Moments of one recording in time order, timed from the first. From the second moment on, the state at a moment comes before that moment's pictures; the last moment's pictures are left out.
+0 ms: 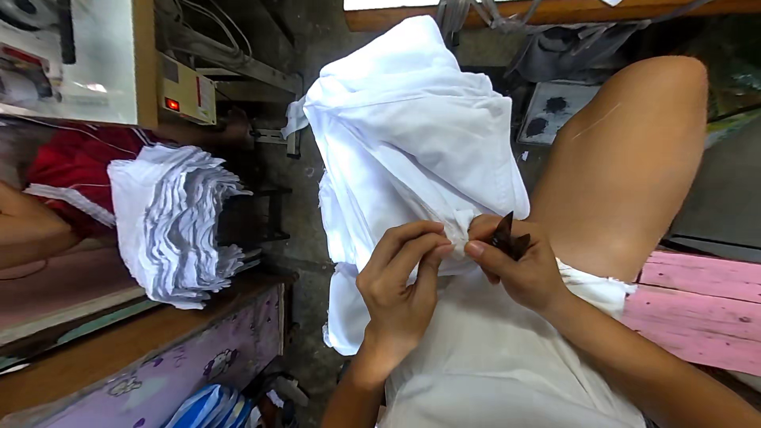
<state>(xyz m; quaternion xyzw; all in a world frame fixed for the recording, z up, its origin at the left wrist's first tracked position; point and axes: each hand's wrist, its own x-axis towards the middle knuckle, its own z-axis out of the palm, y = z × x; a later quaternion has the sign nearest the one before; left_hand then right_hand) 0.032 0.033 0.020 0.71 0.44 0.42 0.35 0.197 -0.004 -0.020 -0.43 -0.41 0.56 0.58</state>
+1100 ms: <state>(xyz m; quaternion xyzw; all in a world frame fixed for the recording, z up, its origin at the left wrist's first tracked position) 0.031 0.020 -0.002 0.70 0.39 0.46 0.38 0.199 -0.012 -0.027 -0.45 -0.37 0.58 0.56</state>
